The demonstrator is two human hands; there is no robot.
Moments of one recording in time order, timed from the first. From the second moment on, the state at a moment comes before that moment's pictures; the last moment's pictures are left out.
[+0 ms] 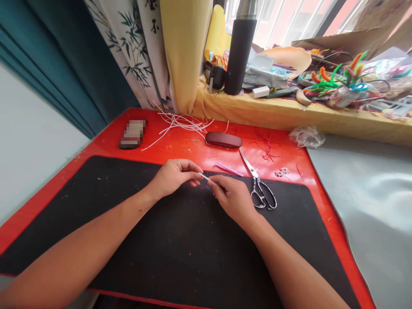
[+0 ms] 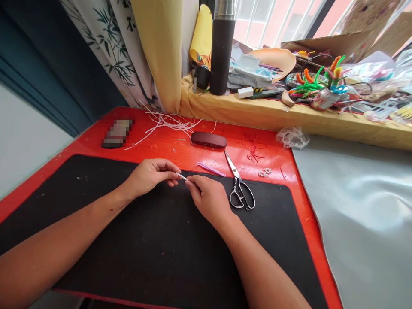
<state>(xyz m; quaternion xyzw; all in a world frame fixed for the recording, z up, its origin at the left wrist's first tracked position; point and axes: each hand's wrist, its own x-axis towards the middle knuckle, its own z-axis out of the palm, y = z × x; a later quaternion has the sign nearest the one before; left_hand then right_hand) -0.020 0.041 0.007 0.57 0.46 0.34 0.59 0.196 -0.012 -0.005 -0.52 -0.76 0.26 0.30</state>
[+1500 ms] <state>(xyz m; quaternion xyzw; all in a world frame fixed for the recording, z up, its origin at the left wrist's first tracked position) -0.033 0.055 0.012 0.52 0.49 0.41 0.56 0.201 -0.008 -0.007 -0.53 -0.70 0.32 0.36</state>
